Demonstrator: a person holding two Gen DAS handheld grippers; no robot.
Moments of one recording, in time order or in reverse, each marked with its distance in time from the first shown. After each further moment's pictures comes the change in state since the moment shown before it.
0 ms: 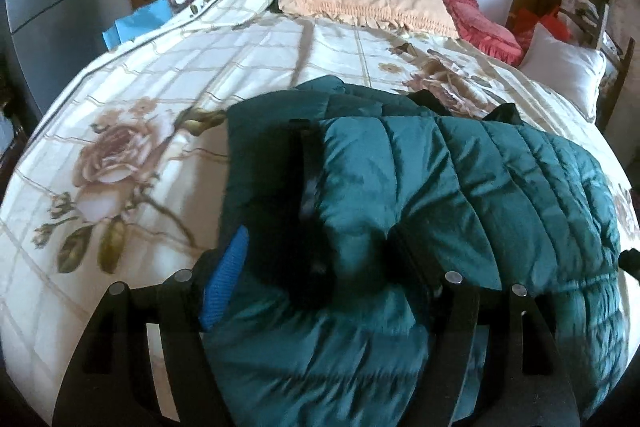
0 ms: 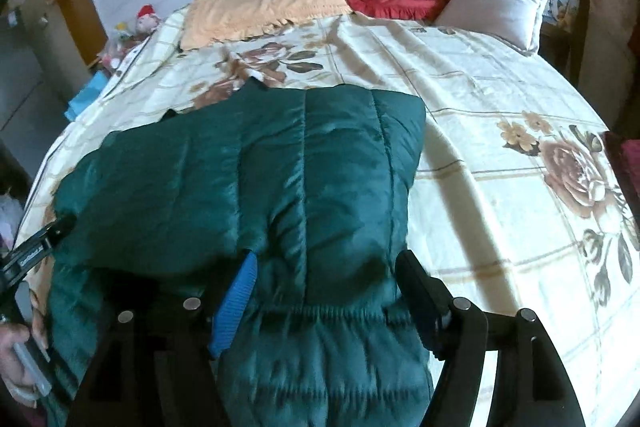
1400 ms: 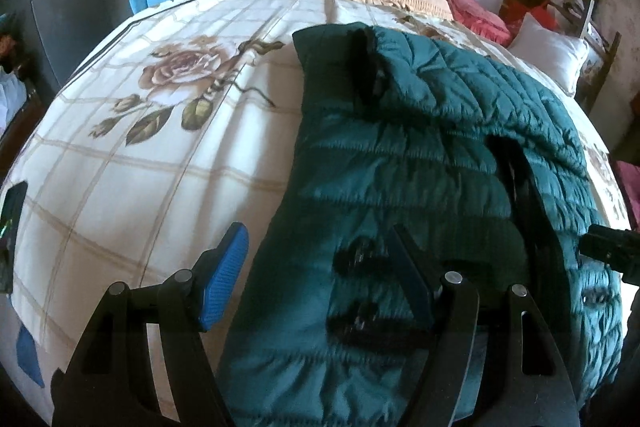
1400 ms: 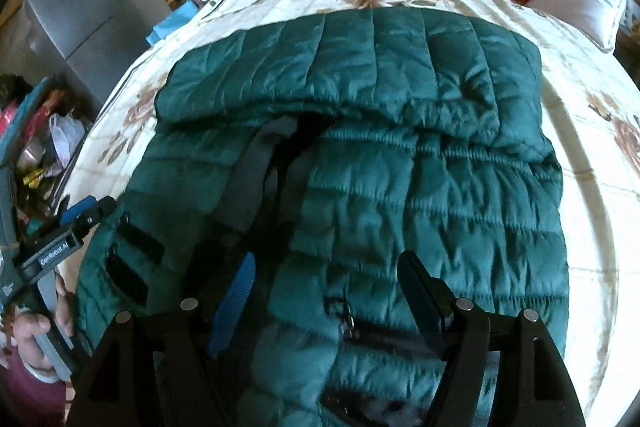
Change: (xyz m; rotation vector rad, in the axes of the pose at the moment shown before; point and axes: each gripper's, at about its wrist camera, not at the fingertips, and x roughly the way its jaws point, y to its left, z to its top) left arm -0.090 0.053 -0.114 -0.031 0.067 -0.026; right arm -0.027 0.086 -0.089 -0.169 0.165 0.210
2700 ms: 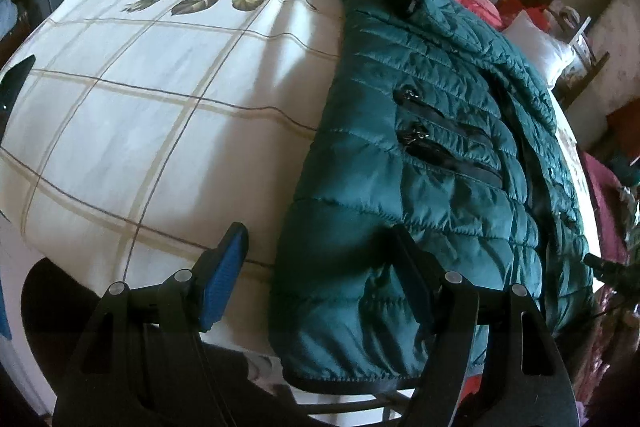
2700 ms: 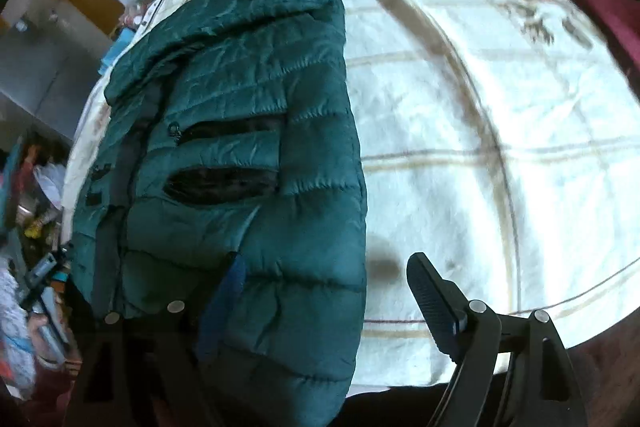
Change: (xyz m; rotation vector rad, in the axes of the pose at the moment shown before) left arm -0.034 0.065 -0.084 -0.124 0.160 -0.154; right arm -0.071 -0.122 -0.139 0.321 0.074 0.021
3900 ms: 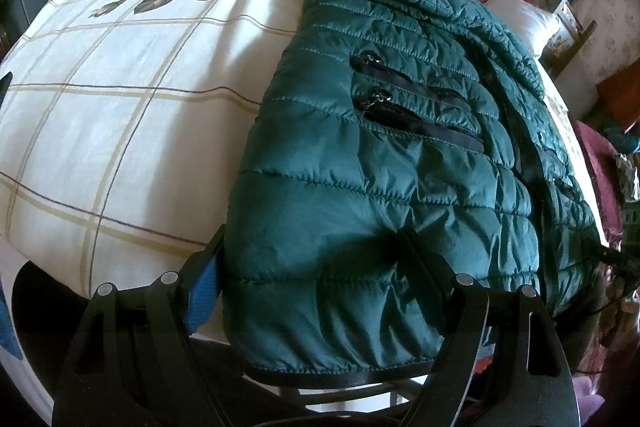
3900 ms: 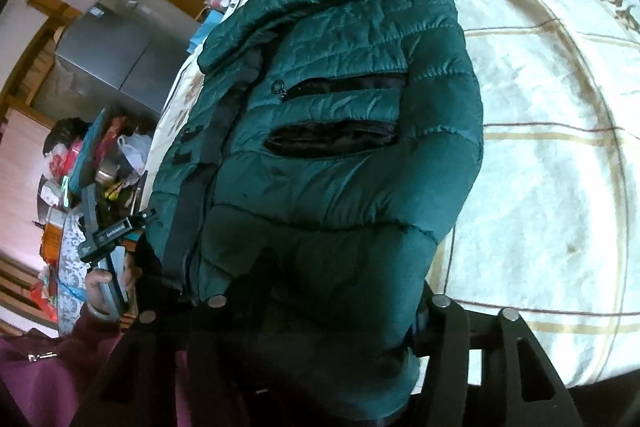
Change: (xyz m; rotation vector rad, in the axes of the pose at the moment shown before) left arm 0.010 -0.024 -0.008 0.088 0.048 -0.019; right arm 0.014 0.024 -0.018 -0.120 0.038 0.327
